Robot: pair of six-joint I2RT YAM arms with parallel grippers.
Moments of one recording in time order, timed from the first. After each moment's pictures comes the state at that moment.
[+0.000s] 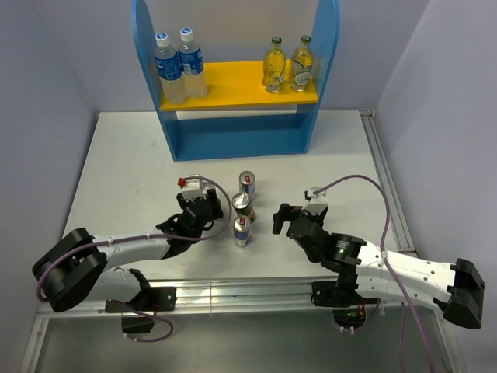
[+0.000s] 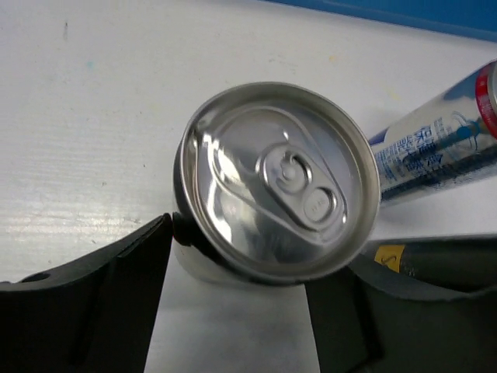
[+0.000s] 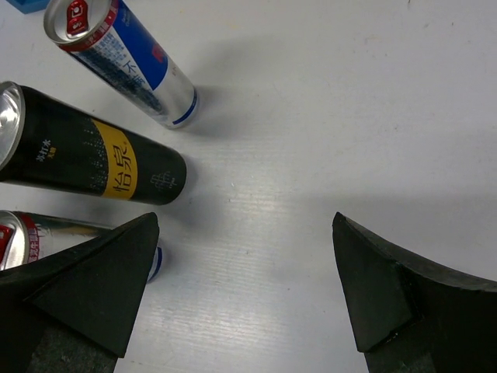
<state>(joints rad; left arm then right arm) -0.86 1.28 0.45 0.34 -0.66 -0.65 1.08 0.77 0.45 -0.29 0.78 0.78</state>
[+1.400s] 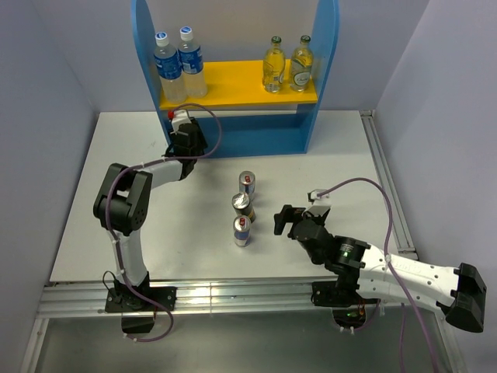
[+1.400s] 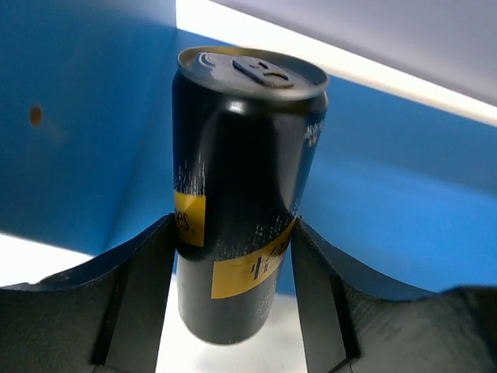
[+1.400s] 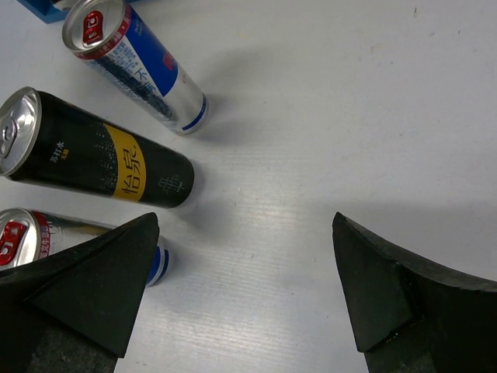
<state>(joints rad) -0.36 1.95 1.21 0.36 -0.45 -0.43 1.08 0.71 0.40 -0.25 0.77 0.76</state>
